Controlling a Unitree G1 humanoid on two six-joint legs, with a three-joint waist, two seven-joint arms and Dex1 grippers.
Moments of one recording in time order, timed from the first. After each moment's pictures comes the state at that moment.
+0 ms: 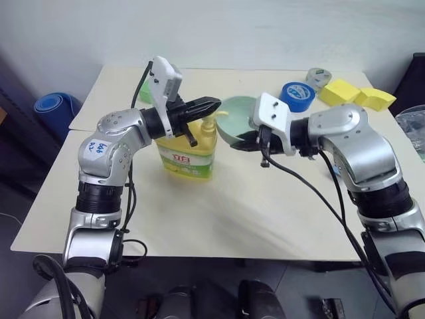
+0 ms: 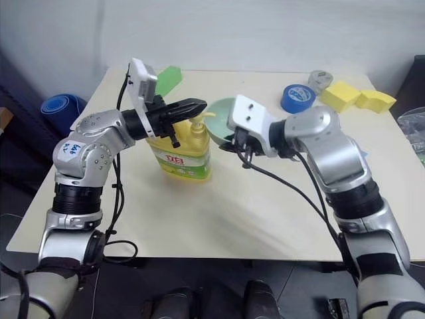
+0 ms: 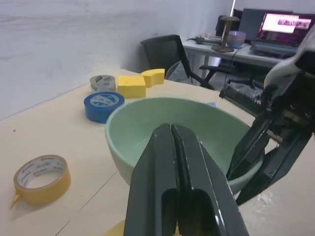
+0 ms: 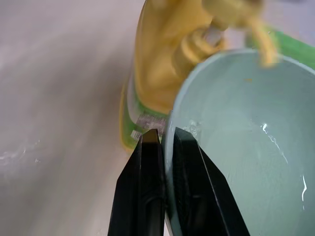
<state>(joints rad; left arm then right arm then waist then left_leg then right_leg) -0.87 0.39 0.09 0.06 -0.53 0.61 -0.78 -0.87 -0.69 0.26 -0.11 0.18 0.64 1.10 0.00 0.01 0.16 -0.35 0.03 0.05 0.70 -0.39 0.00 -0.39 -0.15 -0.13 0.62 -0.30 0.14</state>
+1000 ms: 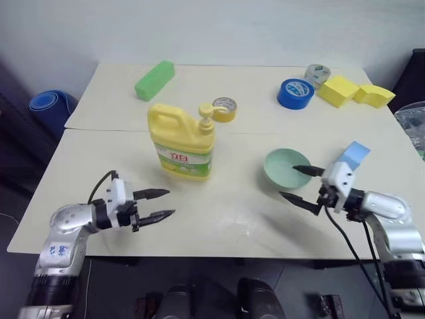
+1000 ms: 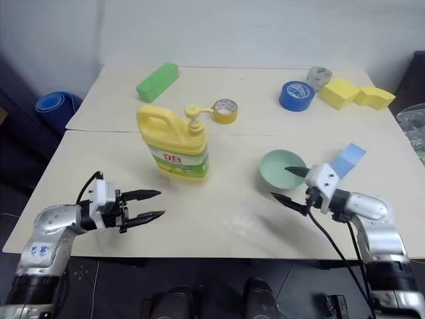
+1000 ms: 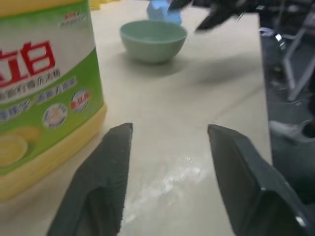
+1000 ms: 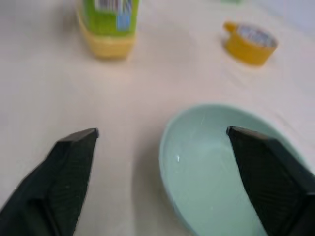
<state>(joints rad) -0.07 0.63 0.15 -0.01 -0.38 -0.02 -1.16 -0.13 -0.70 -0.17 0.02 0.38 -0.04 1.07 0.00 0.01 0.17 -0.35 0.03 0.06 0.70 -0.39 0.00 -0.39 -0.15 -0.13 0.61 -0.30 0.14</state>
